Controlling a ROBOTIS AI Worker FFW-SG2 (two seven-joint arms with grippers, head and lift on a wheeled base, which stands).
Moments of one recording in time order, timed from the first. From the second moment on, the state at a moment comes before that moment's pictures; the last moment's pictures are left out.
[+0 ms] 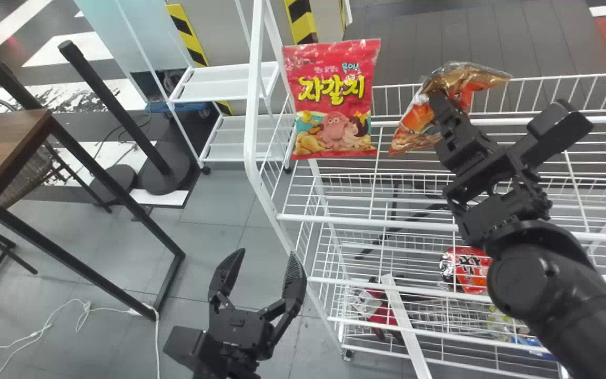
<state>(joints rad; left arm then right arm) 0.62 0.11 0.04 -1.64 0.19 -0.53 -0.09 -0.29 0.00 0.56 -1.18 -1.03 -0.26 -0.08</state>
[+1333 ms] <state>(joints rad) 0.60 0.11 0.04 -1.63 0.19 -0.53 -0.09 -0.30 0.00 0.67 -1.24 -1.15 -0.23 -0.10</state>
